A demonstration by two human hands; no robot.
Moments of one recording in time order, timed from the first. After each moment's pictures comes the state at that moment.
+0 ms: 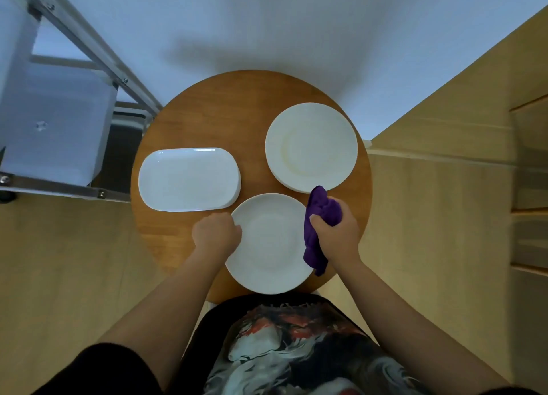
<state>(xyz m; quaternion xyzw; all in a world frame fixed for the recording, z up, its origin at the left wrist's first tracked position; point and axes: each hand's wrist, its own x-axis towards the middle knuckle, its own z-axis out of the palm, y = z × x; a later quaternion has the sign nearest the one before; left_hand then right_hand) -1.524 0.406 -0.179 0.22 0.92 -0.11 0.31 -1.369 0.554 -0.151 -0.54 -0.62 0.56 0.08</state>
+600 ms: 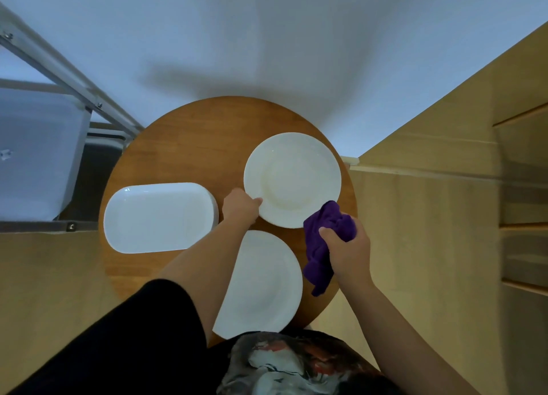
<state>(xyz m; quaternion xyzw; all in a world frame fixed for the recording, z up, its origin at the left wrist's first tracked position) -1.565 0.547 -0.208 0.01 0.88 0.21 0.41 -1.378 0.618 -0.152 -0.60 -0.53 0.59 0.13</state>
